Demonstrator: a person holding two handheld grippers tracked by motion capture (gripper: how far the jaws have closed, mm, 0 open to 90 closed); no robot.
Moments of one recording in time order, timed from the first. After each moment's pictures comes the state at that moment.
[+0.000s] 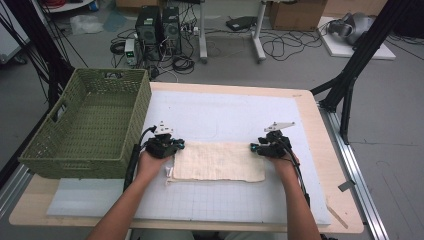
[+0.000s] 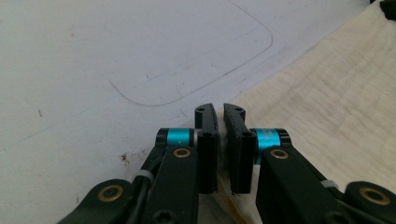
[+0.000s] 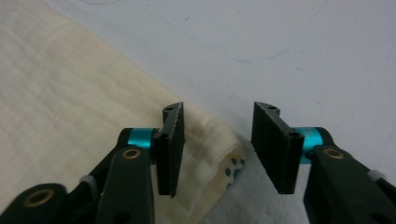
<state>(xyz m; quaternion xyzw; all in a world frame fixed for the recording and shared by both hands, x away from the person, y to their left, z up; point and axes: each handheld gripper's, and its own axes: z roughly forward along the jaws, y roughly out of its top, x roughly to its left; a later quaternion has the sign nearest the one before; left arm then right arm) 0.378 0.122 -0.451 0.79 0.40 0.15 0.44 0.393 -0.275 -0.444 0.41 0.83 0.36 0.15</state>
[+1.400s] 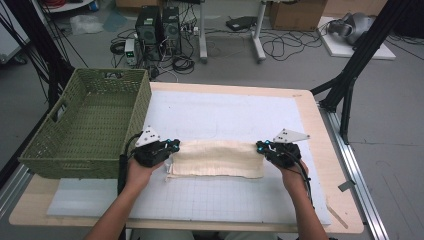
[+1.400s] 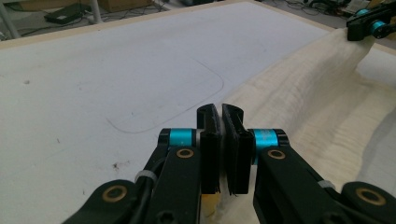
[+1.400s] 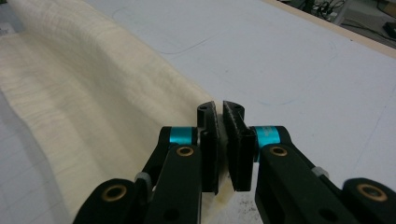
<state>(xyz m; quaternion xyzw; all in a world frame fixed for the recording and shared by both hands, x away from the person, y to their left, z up) 0.331 0.141 -0.423 0.76 0.35 0.17 0.53 0.336 -0.279 -0.411 0.33 0.81 0.44 0.21</state>
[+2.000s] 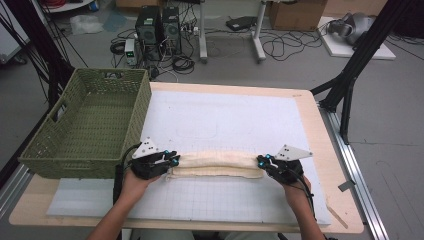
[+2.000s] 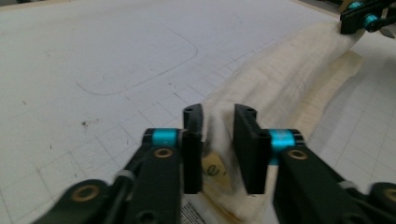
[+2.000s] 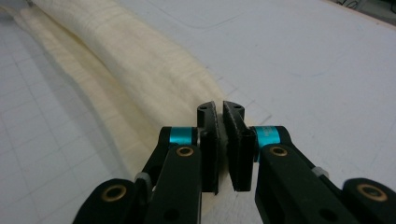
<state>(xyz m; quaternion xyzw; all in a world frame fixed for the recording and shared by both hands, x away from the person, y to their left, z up) 0.306 0.146 -0.432 0.77 0.34 0.14 0.52 0.298 -0.282 -0.430 0.32 0.82 0.43 0.20</state>
